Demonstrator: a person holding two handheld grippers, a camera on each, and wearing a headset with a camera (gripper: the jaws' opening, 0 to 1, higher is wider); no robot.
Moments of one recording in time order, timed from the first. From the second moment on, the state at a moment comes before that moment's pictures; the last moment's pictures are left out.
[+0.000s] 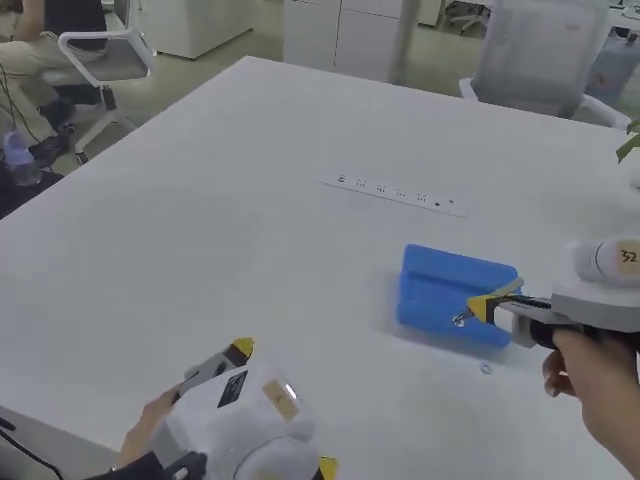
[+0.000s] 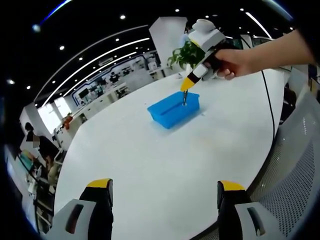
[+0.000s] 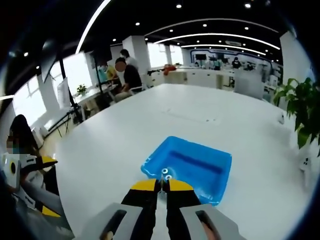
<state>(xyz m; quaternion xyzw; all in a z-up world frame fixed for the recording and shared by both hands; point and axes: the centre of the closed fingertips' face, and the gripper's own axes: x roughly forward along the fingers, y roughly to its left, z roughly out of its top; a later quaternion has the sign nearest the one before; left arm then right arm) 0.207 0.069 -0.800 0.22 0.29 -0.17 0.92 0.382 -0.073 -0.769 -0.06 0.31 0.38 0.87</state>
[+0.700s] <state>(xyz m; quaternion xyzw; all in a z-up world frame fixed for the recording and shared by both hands) 0.212 0.069 -0.797 0.20 0.28 -0.15 0.93 0.409 -0.074 -0.771 -0.09 0.30 0.37 0.88</state>
